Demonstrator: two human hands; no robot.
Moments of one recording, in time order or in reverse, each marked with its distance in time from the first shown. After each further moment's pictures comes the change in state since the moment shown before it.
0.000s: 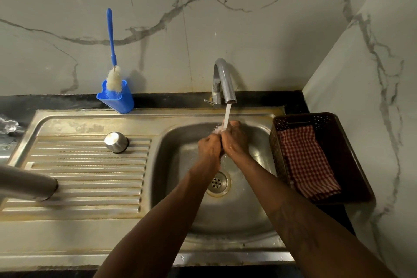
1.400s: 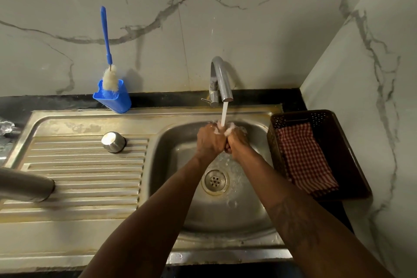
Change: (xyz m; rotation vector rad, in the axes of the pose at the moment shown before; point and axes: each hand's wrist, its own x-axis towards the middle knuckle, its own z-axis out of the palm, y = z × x) left_hand 0.008 0.016 -0.003 0.990 -0.078 0.721; right_hand 0.007 -0.004 -0.012 0.317 -0.082 0.361
